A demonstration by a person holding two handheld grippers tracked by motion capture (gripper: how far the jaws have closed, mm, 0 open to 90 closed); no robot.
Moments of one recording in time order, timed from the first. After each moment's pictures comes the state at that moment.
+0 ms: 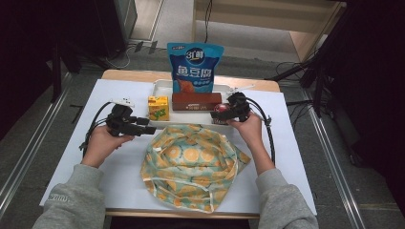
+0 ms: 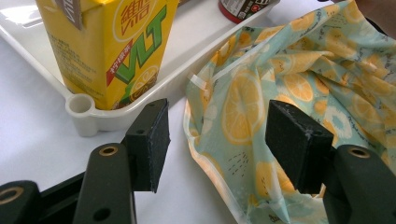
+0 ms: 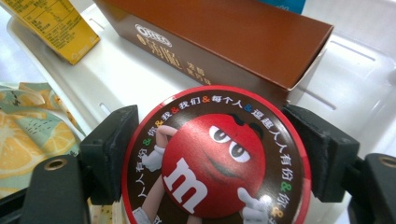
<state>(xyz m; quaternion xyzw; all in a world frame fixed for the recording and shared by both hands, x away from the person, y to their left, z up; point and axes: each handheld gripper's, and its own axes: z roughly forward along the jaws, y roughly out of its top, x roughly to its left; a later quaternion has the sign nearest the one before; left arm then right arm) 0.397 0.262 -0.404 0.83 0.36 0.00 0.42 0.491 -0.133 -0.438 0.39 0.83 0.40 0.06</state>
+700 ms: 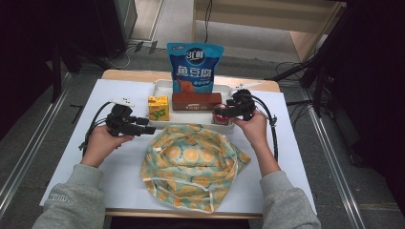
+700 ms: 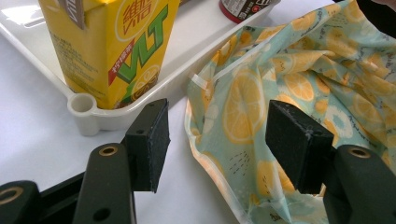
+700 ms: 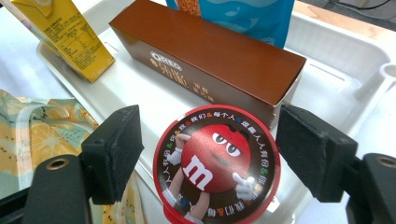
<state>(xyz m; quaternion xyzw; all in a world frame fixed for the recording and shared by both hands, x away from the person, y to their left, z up) 0.397 0.263 -0.404 0.83 0.36 0.00 0.42 0.476 -0.142 -0.409 0.40 0.81 0.42 0.08</state>
